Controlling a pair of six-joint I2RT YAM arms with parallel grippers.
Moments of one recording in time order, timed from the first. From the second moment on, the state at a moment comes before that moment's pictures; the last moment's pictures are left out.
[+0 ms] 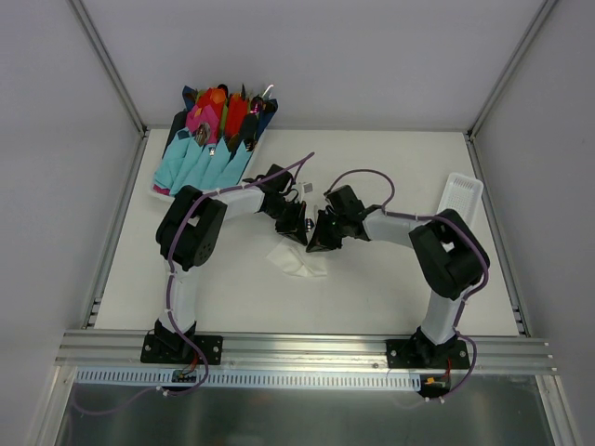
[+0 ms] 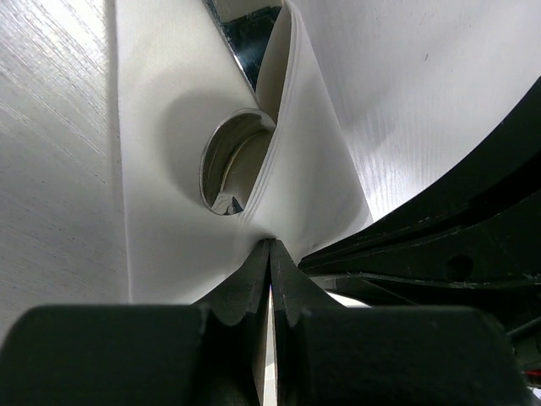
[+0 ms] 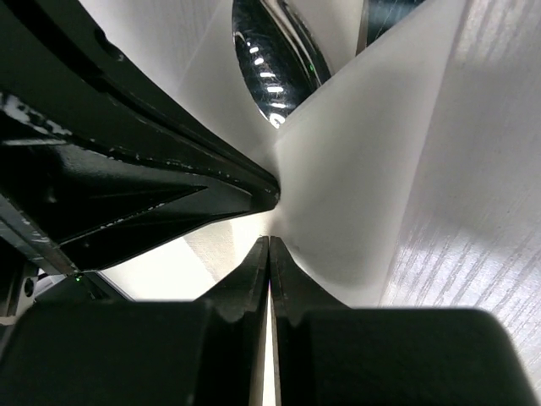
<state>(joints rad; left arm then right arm) -0.53 2.09 1.36 -0.43 0.65 -0.28 0.62 1.83 1.02 -0.17 -0.37 0.74</state>
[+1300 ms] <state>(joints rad) -0.53 2.09 1.36 -0.43 0.65 -0.27 0.64 1.76 0.92 -0.11 -0.34 0.77</state>
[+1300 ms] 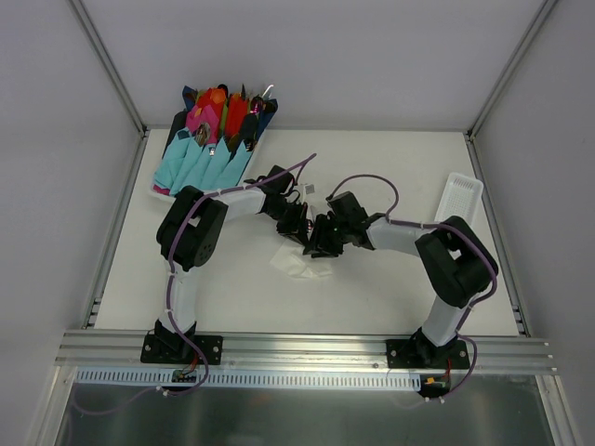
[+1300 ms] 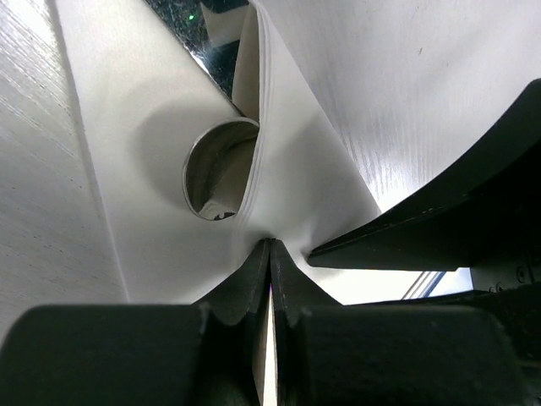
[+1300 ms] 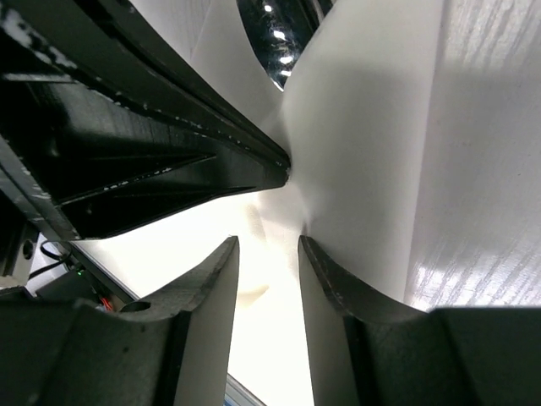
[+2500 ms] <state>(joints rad) -0.53 2.09 1.37 -0.51 0.67 -0.16 0.61 1.57 0.83 -0.08 -0.20 0.91</state>
